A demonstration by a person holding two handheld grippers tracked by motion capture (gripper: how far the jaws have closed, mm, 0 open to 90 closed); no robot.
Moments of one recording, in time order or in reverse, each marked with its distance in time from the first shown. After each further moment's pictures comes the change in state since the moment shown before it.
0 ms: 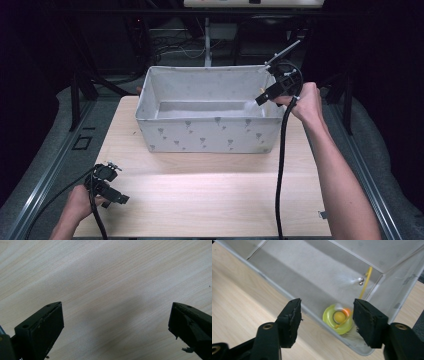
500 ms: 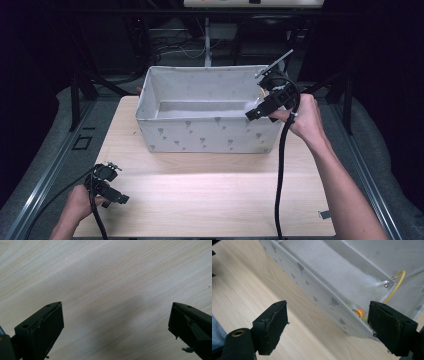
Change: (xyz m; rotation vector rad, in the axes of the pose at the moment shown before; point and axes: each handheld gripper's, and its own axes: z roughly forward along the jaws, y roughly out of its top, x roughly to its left) left arm 0.000 0.000 0.000 0.001 0.001 0.002; right arm 0.060 -0.023 -0.021 -0.048 0.008 -0.141
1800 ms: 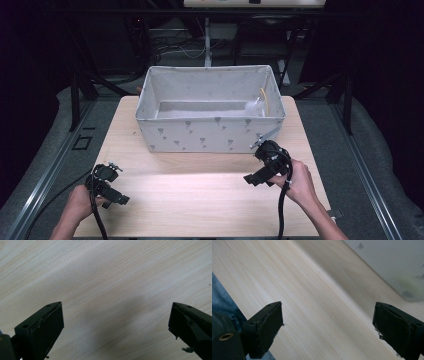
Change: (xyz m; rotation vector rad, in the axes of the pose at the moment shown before) left arm -0.001 0.000 0.002 0.009 -0.002 0.007; right arm 0.054 -0.129 0.085 0.125 0.093 -0.012
